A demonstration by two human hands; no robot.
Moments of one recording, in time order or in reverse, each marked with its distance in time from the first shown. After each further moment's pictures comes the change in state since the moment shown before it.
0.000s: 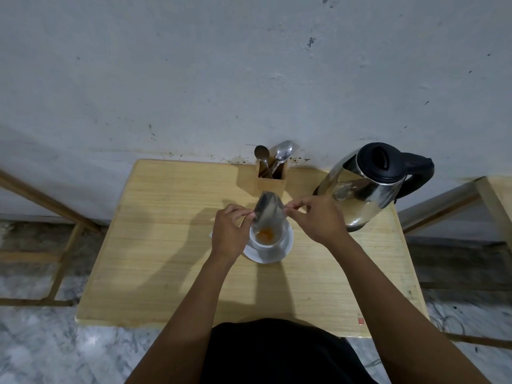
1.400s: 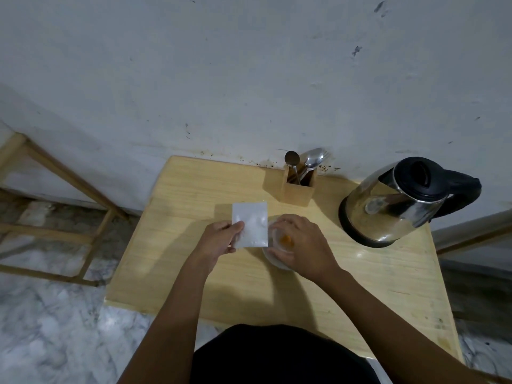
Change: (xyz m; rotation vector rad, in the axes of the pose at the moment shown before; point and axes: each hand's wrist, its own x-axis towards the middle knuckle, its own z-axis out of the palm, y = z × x) left_hand -0.008 -0.028 -0.068 -0.477 -0.153 -0.679; right_hand -0.023 0.001 0.074 -0.158 -0.071 -0.591
